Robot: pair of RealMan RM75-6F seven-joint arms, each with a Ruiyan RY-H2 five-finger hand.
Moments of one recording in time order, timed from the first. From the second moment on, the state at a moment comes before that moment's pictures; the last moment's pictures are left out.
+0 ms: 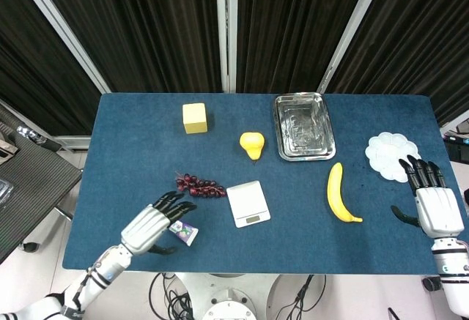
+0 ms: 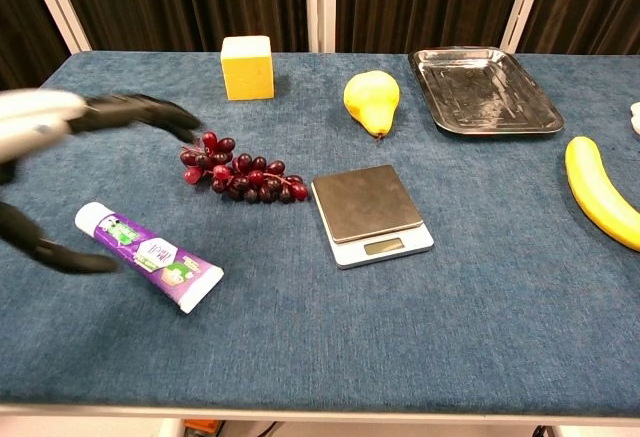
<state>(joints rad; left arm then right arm) -0.46 -1.37 0.00 -1.75 1.73 1.10 0.02 0.17 -1.11 0.10 -1.54 -1.43 1.38 0.02</state>
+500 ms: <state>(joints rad) -0.56 -1.58 0.01 -1.60 1.72 1.02 -0.01 0.15 -1.10 0.10 -1.48 -1.37 1.36 0.04</state>
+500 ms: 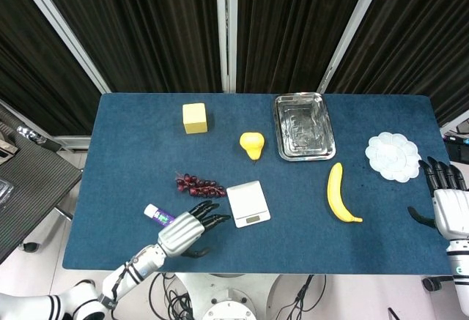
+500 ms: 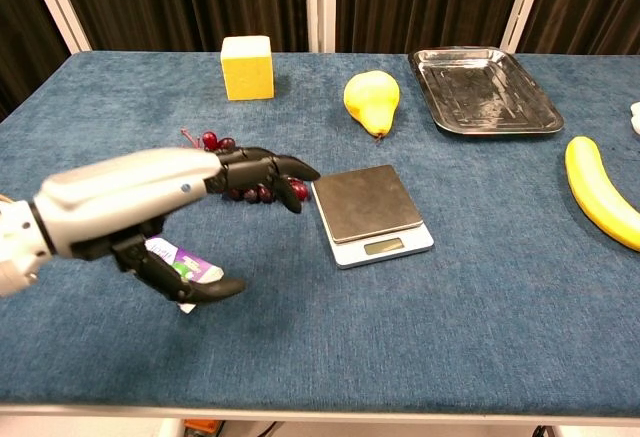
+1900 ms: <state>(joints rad) -0.67 -1.78 0.03 -1.39 1.63 0.96 -0.09 0.15 -1.09 0.12 -1.46 -1.37 1.36 0.11</state>
